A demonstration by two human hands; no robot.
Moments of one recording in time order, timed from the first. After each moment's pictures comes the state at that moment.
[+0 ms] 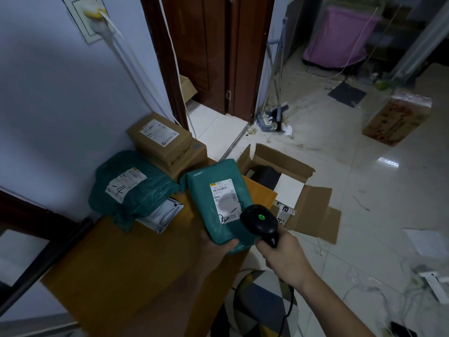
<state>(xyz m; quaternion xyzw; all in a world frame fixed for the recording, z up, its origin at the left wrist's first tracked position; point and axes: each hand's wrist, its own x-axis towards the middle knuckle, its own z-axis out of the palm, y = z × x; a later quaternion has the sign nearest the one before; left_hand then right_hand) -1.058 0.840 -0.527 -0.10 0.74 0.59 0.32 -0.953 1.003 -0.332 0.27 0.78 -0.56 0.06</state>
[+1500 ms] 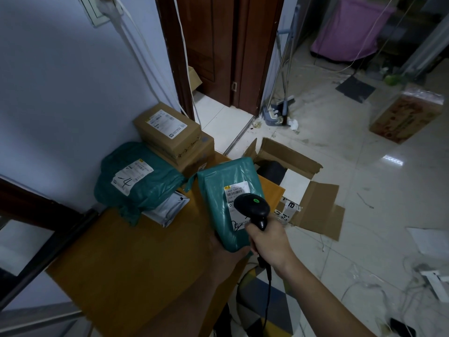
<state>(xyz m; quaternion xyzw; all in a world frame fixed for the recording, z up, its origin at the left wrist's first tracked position) -1.030 0.838 -0.593 -0.08 0.78 0.55 0.29 -1.000 0.970 -0.362 0.30 0.76 -0.57 0.04</state>
